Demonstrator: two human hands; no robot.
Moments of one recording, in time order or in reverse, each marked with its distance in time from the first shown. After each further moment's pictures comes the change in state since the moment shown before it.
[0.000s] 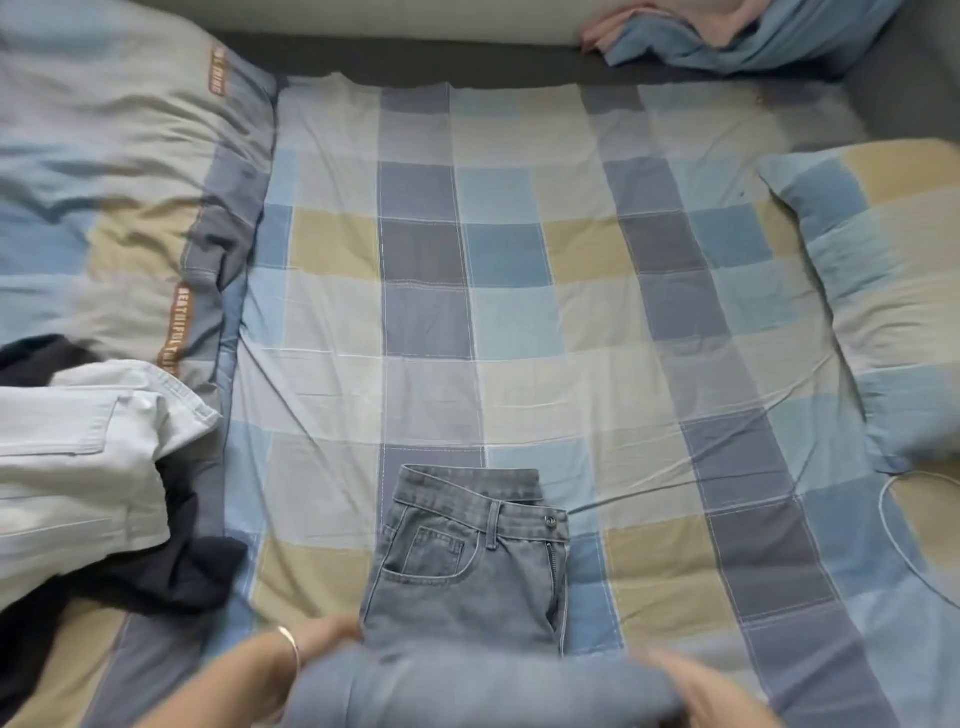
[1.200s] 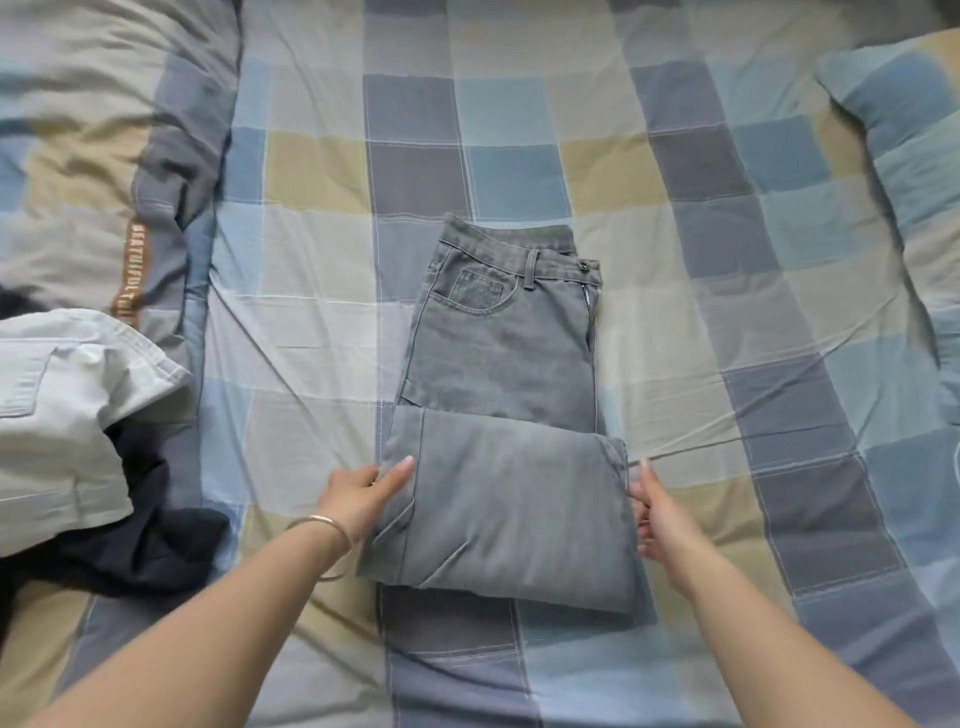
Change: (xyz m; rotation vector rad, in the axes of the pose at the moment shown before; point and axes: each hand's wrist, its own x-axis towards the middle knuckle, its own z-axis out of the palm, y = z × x) left_hand 0.065 0.073 -0.013 0.024 0.413 0.347; right_hand 0.065 -0.077 0.032 -0.084 0.277 -0.337
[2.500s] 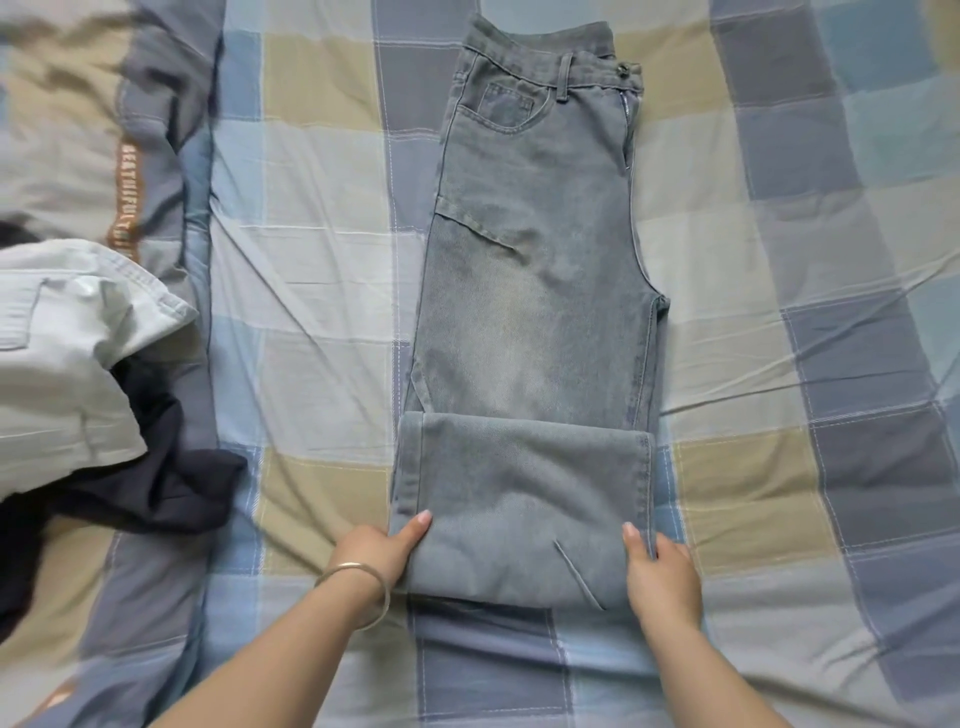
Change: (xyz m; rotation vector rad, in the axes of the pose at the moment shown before) left_hand -0.014 -0.087 0.050 0.245 0.037 -0.239; right_hand 0.007 0.118 0.038 -0.450 0.357 -0.087
